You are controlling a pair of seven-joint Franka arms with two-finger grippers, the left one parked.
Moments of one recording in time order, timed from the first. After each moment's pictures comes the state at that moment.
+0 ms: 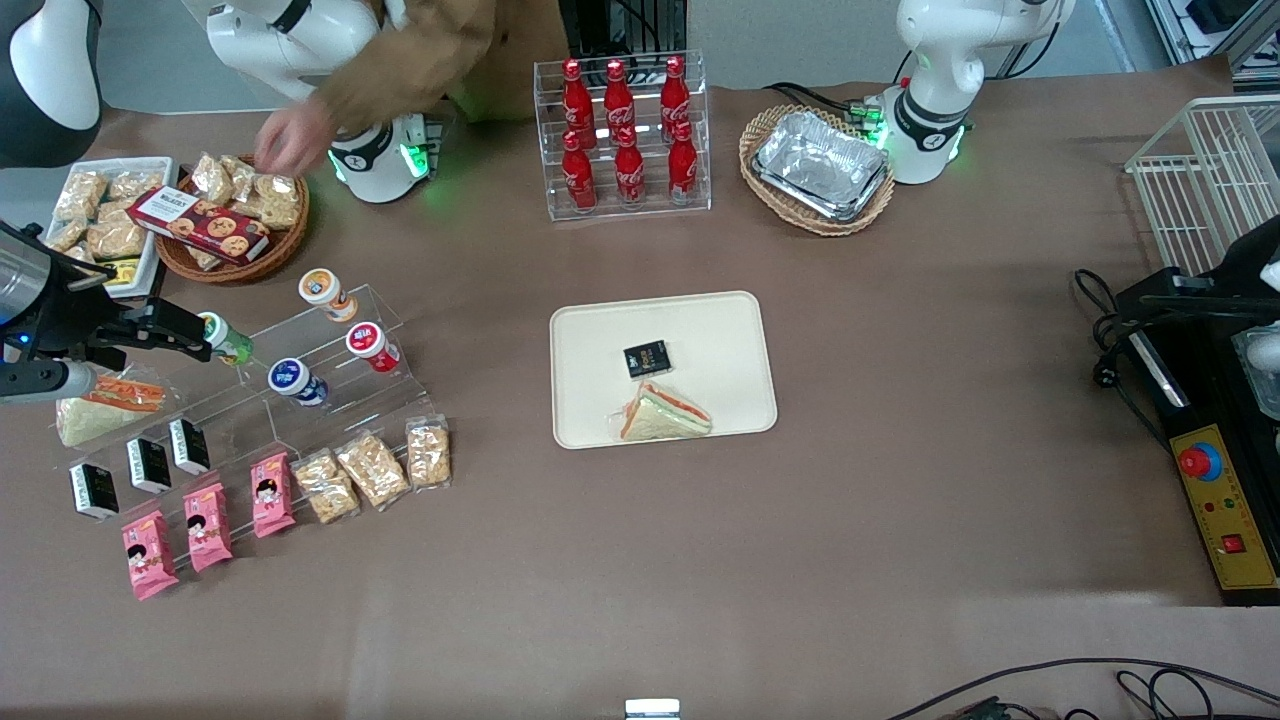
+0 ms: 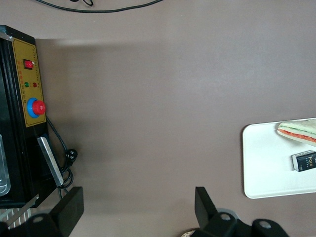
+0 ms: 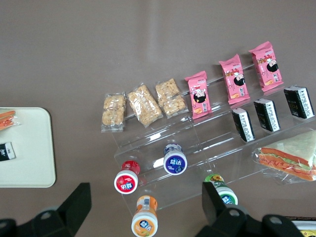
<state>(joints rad) -0.05 0.12 0.07 -1.45 0.01 1.54 -0.02</state>
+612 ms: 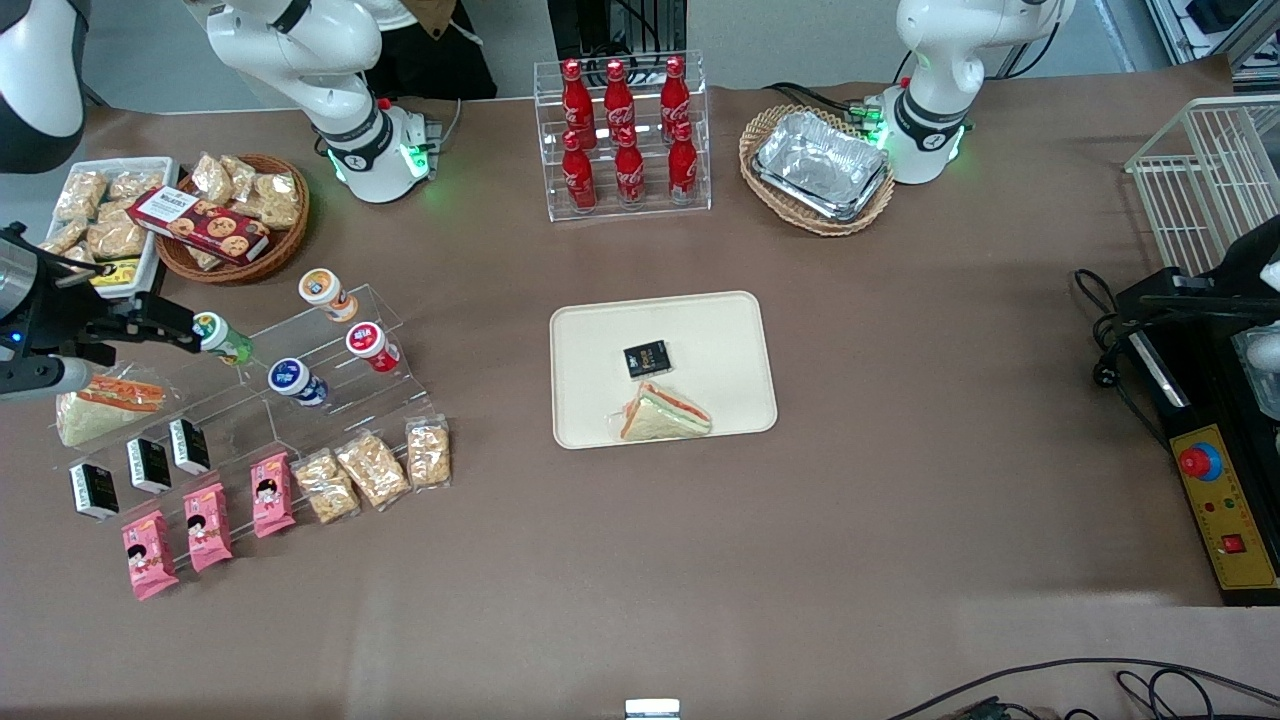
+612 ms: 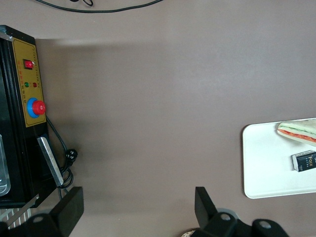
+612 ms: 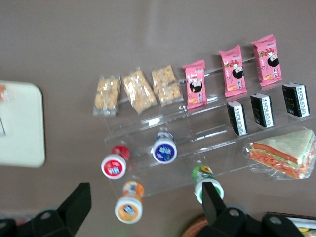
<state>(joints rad) -0.05 0.12 0.04 -1.45 0.01 1.48 -0.14</state>
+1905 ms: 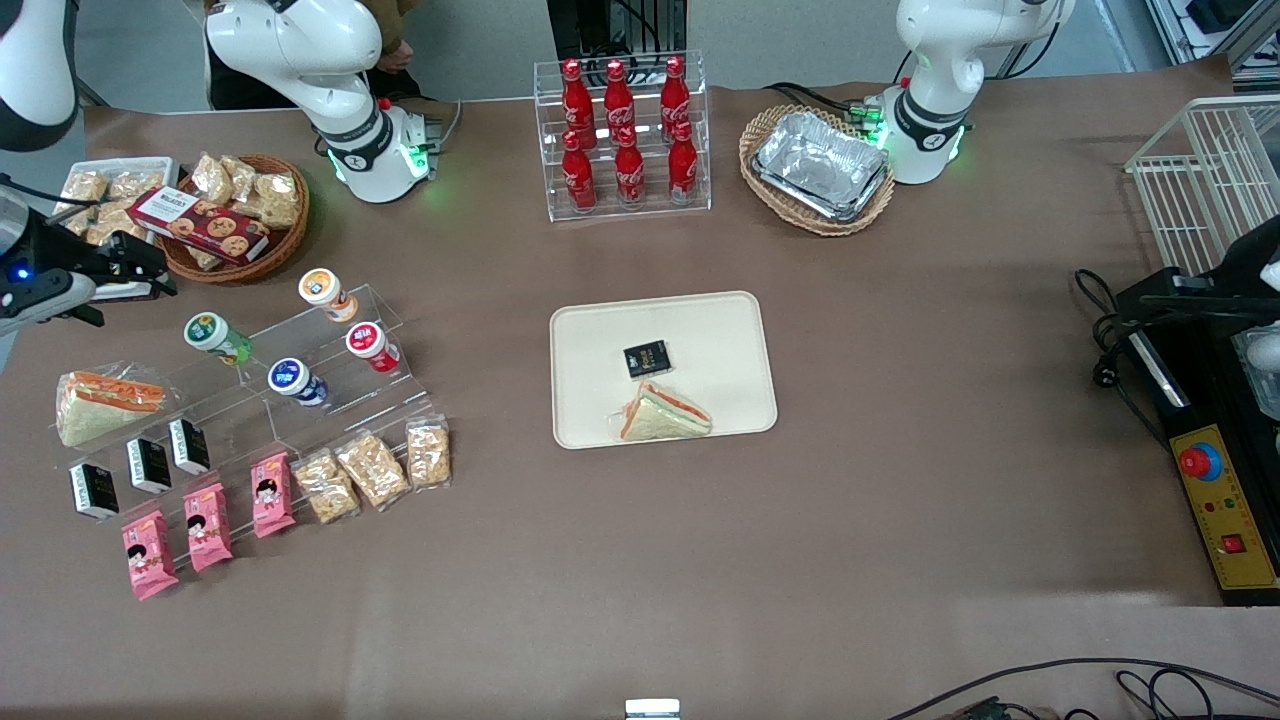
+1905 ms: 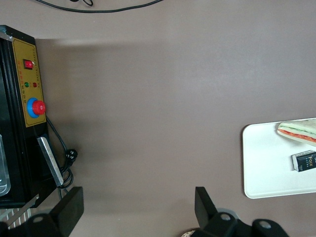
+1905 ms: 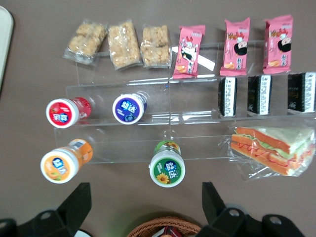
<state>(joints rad) -0.06 -0.20 -0.16 -2.02 0.01 1.78 -0.60</state>
